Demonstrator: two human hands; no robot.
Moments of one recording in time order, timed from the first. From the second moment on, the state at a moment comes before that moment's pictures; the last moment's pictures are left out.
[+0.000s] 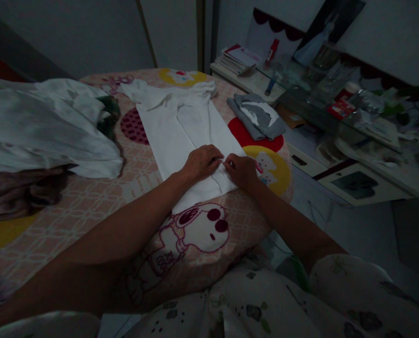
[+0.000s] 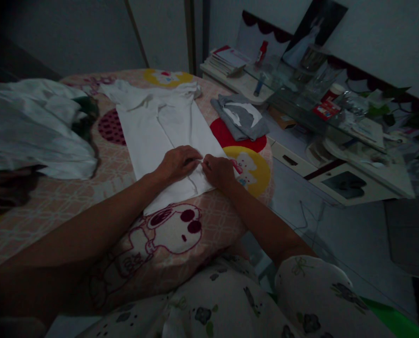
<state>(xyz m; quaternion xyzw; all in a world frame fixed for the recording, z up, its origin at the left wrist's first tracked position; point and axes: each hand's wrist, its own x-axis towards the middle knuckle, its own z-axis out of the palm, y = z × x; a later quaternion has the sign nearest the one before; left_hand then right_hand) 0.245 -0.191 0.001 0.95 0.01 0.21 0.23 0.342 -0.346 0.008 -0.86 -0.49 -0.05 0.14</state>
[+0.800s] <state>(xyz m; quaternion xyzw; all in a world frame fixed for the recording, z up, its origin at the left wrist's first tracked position) 0.244 -0.192 -0.002 0.96 0.02 0.20 0.22 0.345 -0.356 0.011 -0.83 -0.46 0.03 0.32</state>
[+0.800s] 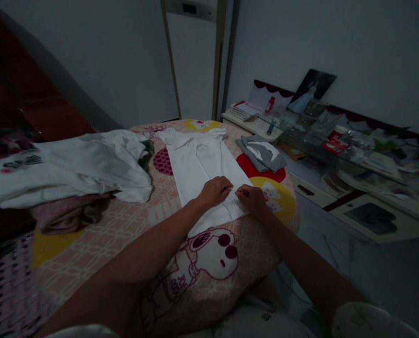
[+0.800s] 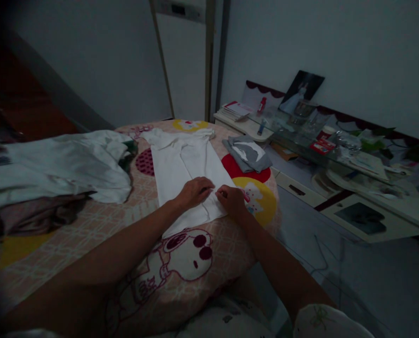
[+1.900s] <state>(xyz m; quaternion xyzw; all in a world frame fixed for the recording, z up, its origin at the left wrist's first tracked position) 0.238 -0.173 -0.012 0.92 0.08 0.28 0.28 0.367 -0.347 0.035 -0.79 -0.50 0.16 0.31</state>
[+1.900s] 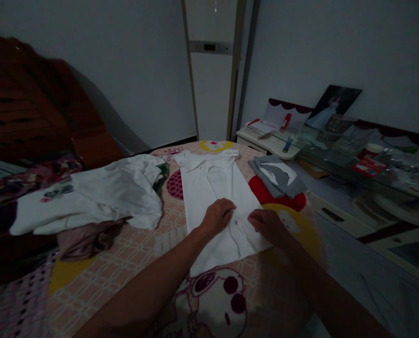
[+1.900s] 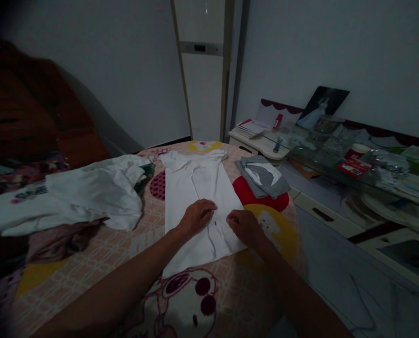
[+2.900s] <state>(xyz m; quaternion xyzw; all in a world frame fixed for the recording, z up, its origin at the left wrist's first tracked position) 0.239 -0.175 -0.008 0.92 0.10 0.28 0.26 0.359 -0.303 0.013 -0.86 -0.50 -0.03 0.10</state>
